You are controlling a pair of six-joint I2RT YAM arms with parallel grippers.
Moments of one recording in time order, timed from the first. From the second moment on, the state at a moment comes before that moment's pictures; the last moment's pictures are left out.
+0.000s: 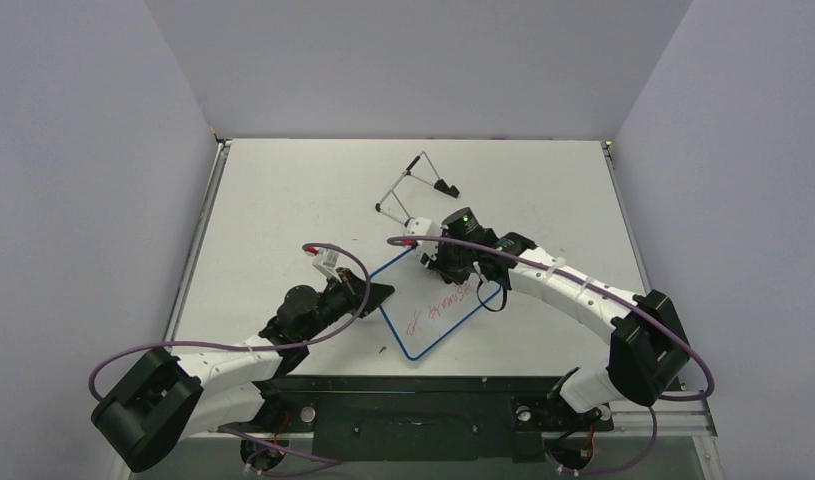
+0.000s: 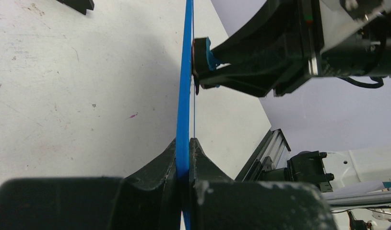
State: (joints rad) left arm -0.71 1.09 0.18 0.83 0.13 -0.86; right arm 0.70 1.45 1.06 -0.50 -0.07 -0.47
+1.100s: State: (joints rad) left arm -0.71 1.09 0.20 0.81 0.13 -0.86; right arm 0.71 1.45 1.06 -0.55 -0.05 -0.53
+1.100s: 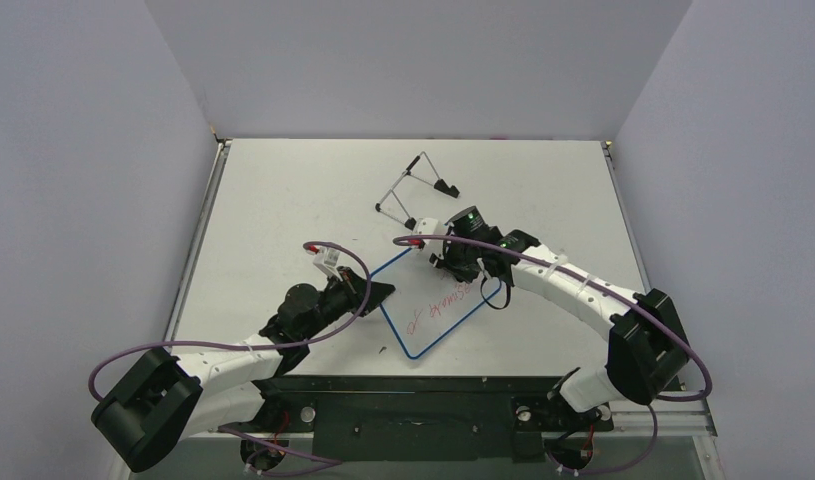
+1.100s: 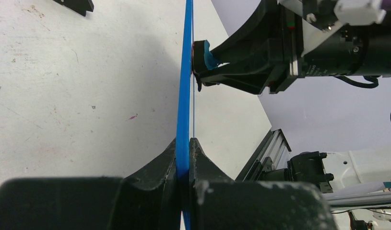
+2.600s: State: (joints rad) left arm -0.71 1.10 0.20 0.83 0.14 -0.85; right arm 0.80 1.45 1.02 -0.63 0.09 -0.72
